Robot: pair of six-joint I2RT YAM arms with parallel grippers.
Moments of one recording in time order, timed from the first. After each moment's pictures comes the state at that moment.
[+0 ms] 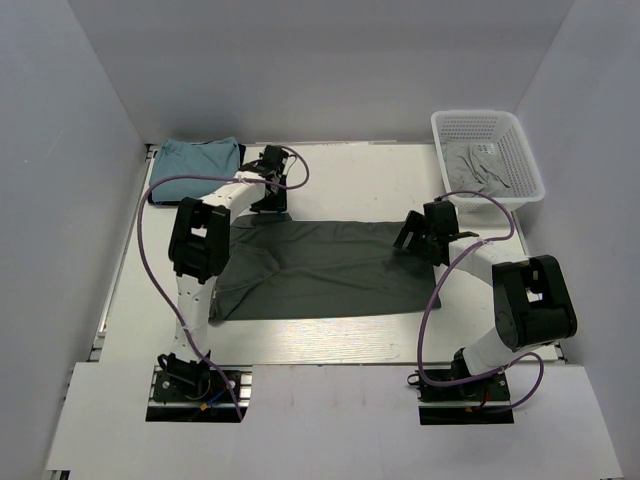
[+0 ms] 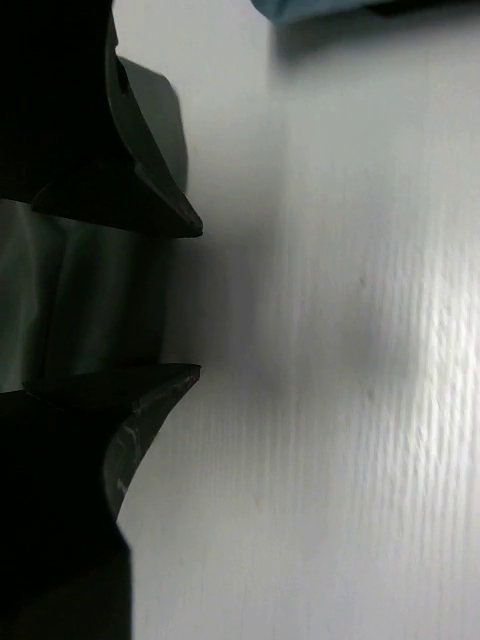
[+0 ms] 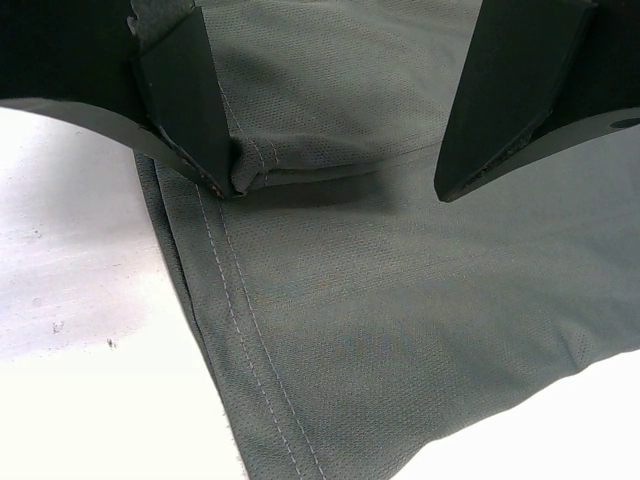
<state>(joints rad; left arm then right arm) -0.36 2.24 1.77 -0.60 -0.27 -0.30 0.24 1.55 0.76 -0.11 0.02 0.59</state>
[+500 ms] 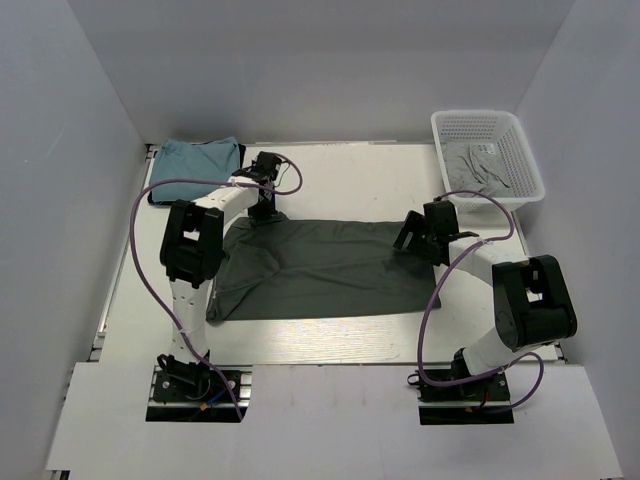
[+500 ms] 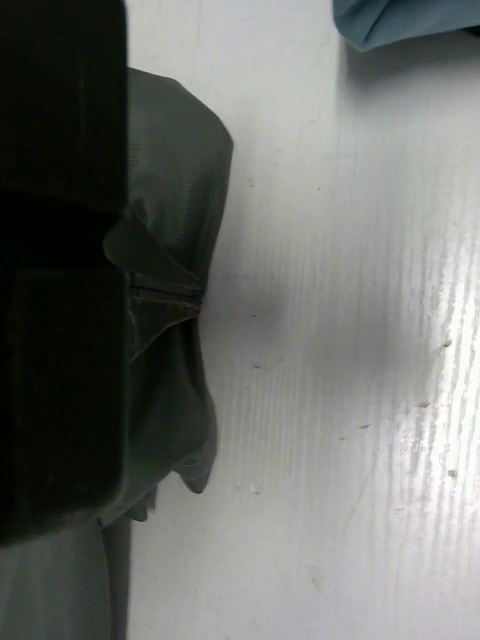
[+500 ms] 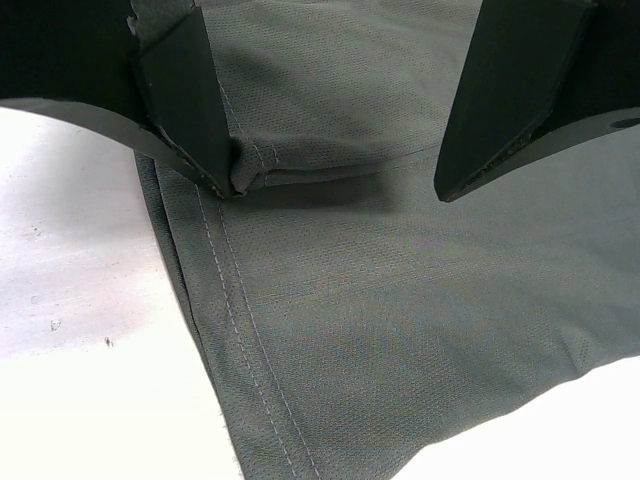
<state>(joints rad) -0.33 2.16 1.63 -0.59 -0.28 -0.33 0.24 1.55 0.76 -0.11 0.02 0.57</state>
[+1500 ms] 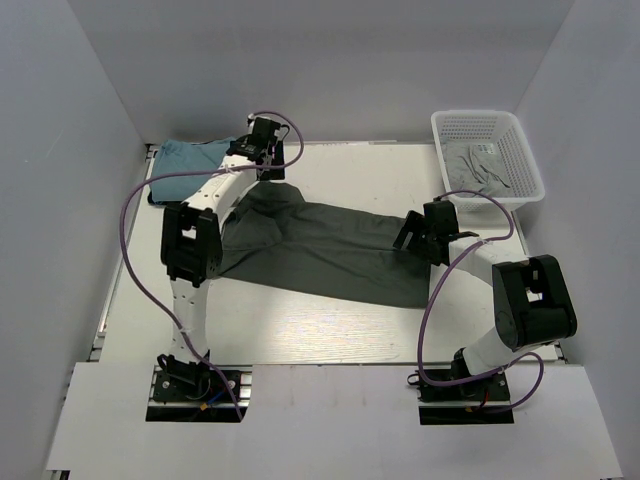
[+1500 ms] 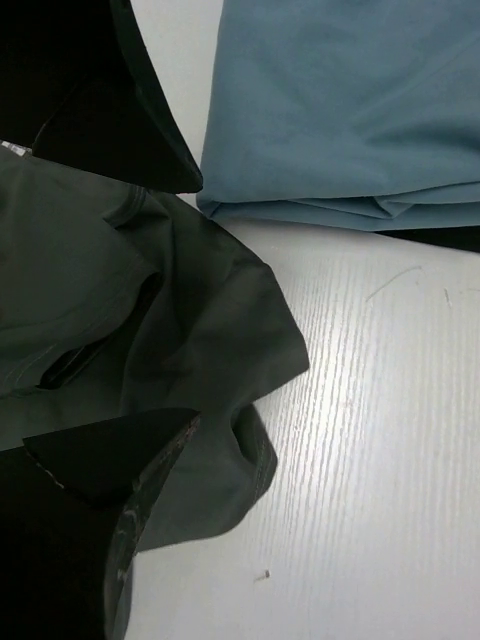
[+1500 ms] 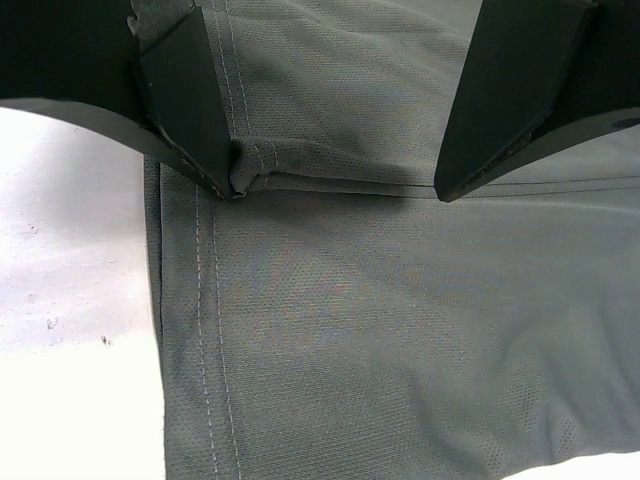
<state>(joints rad) -0.34 2.16 1.92 -0.61 -0.43 -0.24 0.24 1.55 0.76 -0.11 0.01 0.57</state>
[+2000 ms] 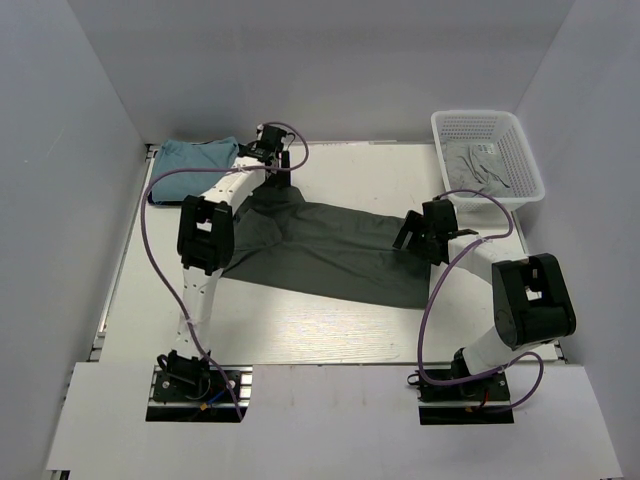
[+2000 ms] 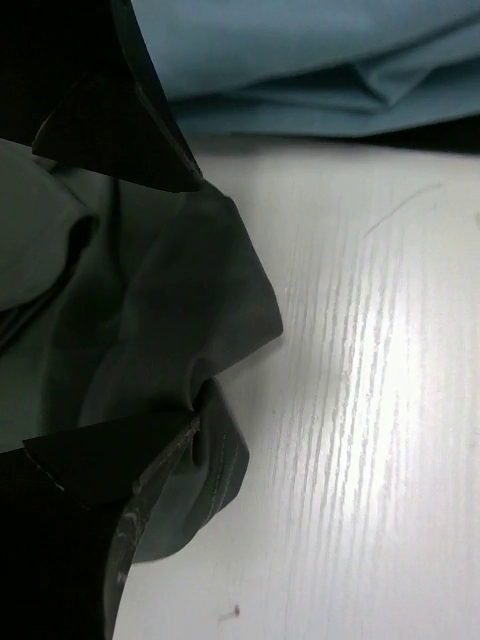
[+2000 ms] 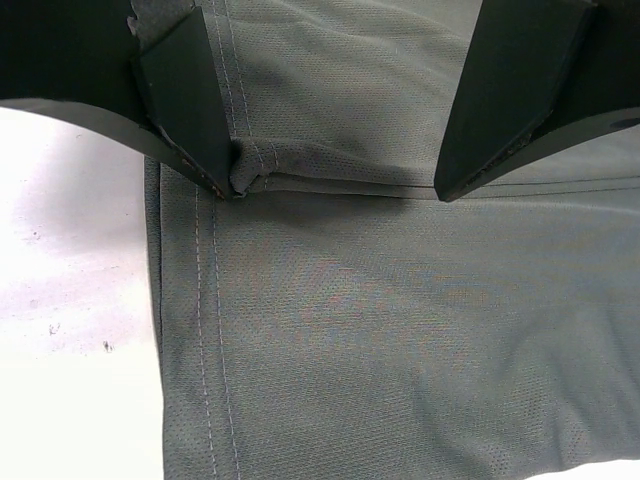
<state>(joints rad) -0.32 2.35 2.06 -0.64 -0.39 -0.24 0.24 1.56 0.78 -0.14 0.02 0.57</state>
